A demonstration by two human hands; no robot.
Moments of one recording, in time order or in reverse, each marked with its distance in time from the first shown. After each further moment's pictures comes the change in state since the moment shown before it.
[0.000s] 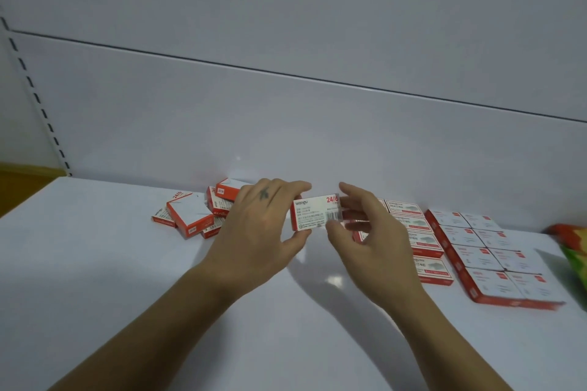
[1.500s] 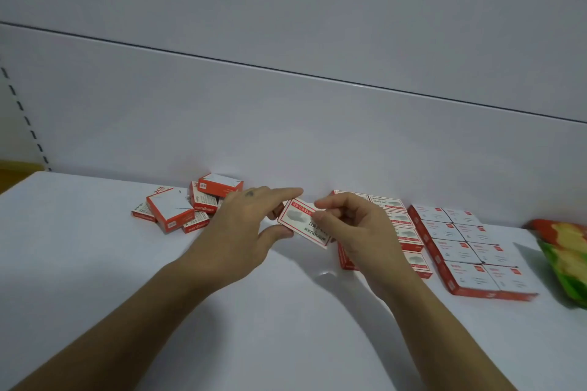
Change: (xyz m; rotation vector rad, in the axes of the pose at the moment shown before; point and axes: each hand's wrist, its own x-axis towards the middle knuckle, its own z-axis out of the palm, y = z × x) left_hand -0.002 0.007 -0.008 -0.247 -0.244 -0.125; right_hand 0.015 0.017 -0.015 0.505 -0.158 0.205
